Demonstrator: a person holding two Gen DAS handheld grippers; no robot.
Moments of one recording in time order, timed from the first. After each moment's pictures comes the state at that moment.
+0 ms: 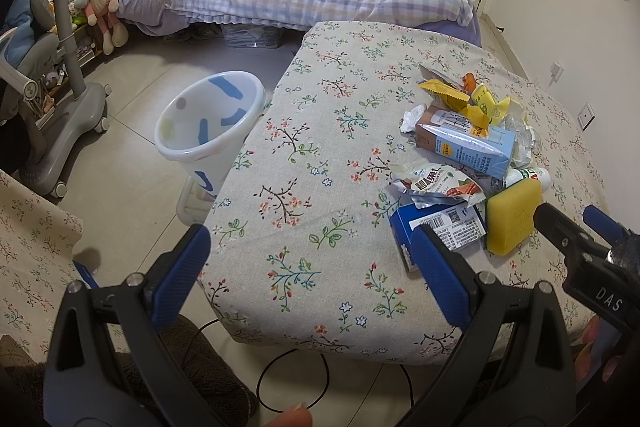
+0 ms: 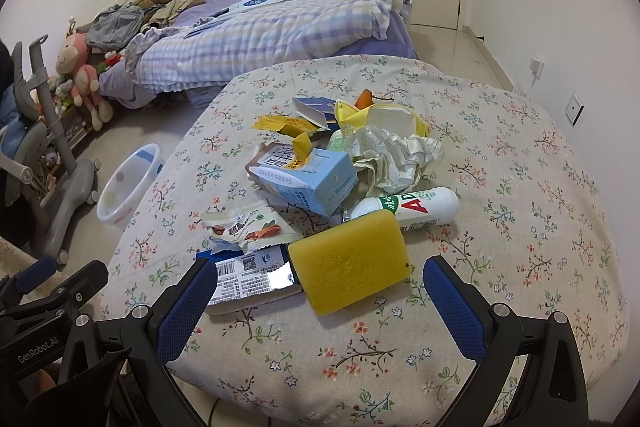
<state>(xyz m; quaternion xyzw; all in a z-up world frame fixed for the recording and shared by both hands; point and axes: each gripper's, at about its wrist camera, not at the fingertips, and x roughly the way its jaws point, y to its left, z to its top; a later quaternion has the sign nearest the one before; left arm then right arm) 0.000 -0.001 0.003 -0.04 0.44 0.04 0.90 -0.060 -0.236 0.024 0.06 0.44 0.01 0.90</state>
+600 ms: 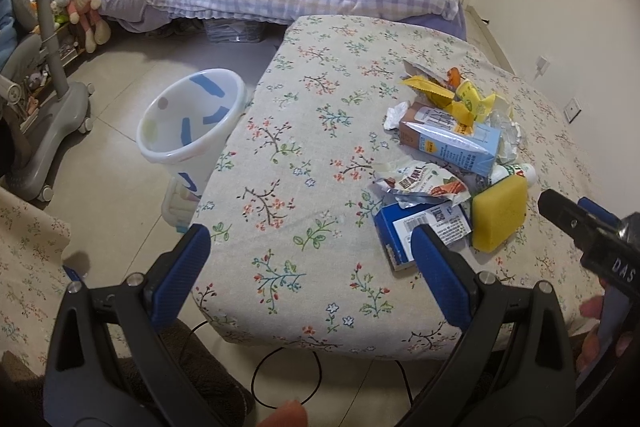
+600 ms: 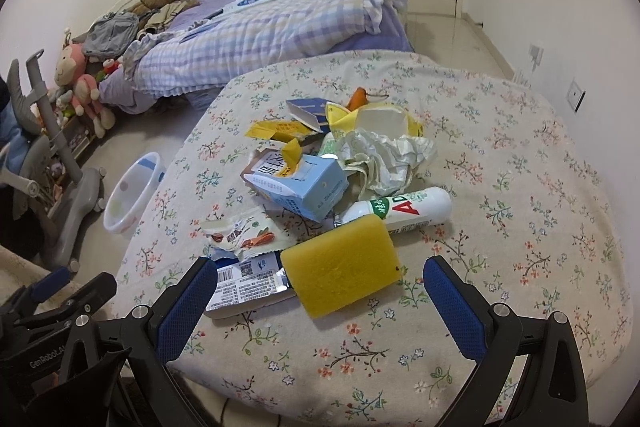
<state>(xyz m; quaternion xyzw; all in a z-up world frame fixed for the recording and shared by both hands) 0.010 0.000 0.008 -0.04 0.46 0.00 0.89 -0.049 -0.259 0.035 0.09 0.46 0.02 0.88</state>
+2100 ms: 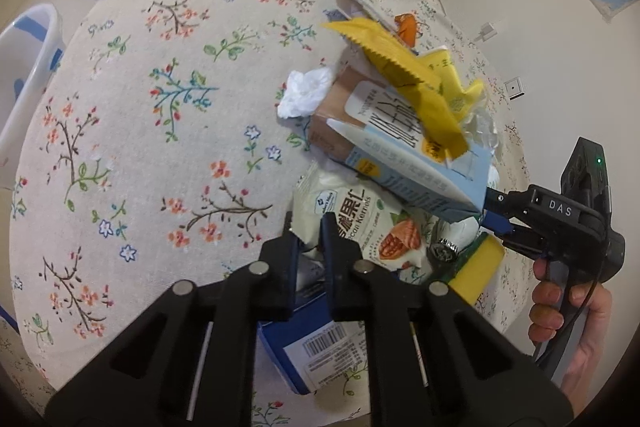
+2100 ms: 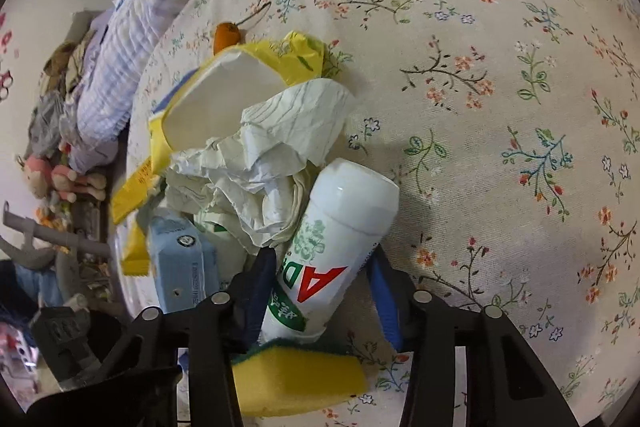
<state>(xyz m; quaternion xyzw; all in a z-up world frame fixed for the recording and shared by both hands) 0.137 -0.053 -0.061 -0.15 0.58 -0.17 0.78 0.060 -0.376 -0.065 0.34 0.60 -0.01 0.72</state>
